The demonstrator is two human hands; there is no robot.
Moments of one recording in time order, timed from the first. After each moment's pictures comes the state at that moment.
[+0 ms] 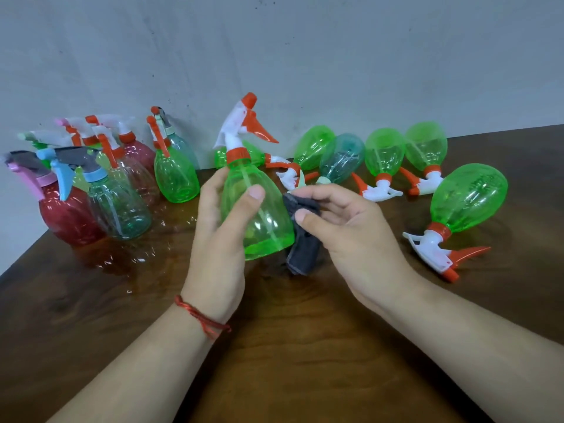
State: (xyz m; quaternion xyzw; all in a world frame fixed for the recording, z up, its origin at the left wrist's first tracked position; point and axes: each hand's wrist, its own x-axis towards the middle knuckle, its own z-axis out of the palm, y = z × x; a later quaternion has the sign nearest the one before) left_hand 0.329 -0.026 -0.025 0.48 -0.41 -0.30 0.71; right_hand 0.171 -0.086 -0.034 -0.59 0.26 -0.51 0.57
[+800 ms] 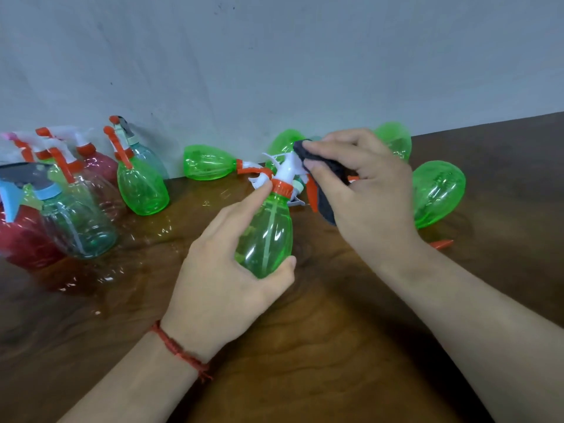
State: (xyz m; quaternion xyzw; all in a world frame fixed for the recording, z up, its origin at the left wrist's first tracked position) left_hand 0.311 -0.011 -0.023 0.59 -0.68 -0.05 0.44; right_hand 0.136 -0.121 -0.001 -0.69 0.33 -0.62 0.15
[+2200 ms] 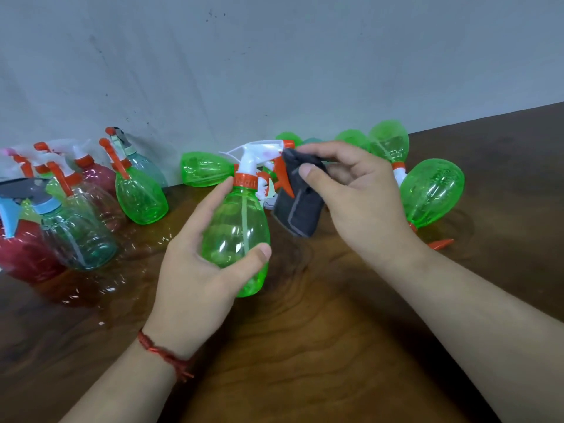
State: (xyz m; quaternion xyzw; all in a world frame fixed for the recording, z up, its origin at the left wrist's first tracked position) left_hand 0.322 -0.016 -0.018 0.56 -0.61 -0.14 0.55; right_hand 0.137 -0.133 -0.009 -0.63 0.26 -0.60 0.41
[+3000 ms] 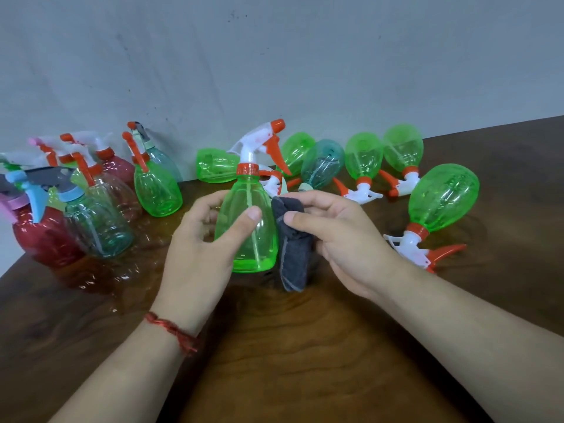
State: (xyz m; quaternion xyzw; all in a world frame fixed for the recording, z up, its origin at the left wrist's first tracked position) left_hand 0.337 -0.026 -0.019 0.60 -0.50 -0.20 0.60; right_hand 0.160 -0.107 -0.031 -0.52 0.26 -0.45 0.67
